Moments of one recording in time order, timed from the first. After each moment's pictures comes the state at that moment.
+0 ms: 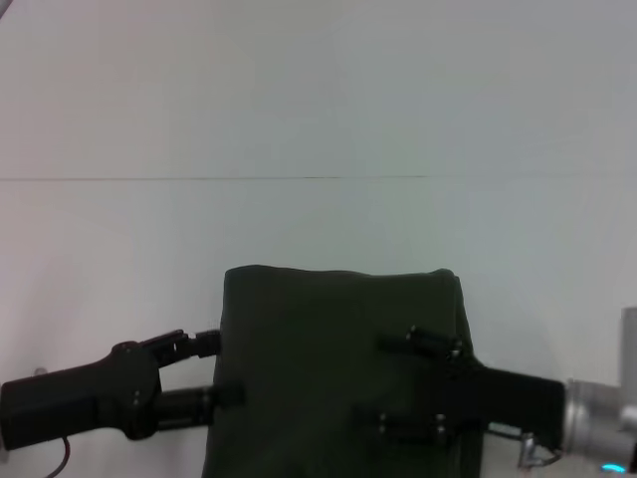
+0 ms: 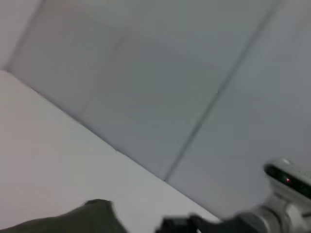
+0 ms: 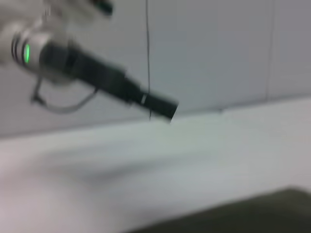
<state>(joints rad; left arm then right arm) -0.46 -2.12 0.38 0.68 2.12 1.85 -1.50 0.58 2.10 -0.71 -0.19 -1.85 -1.41 0.74</state>
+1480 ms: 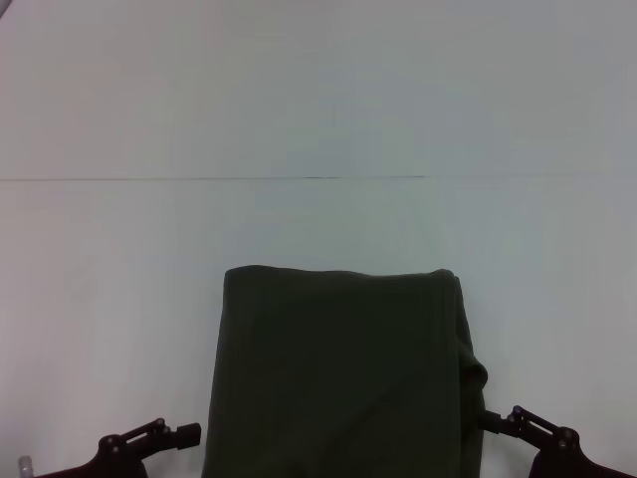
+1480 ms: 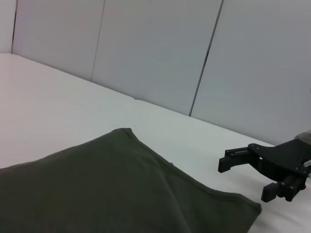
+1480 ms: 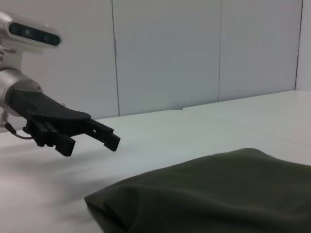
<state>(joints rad) -0.31 -2.17 0.42 0.68 2.23 1.76 -1.09 0.27 2.10 -0.72 -0.35 -1.83 -1.53 0.68</state>
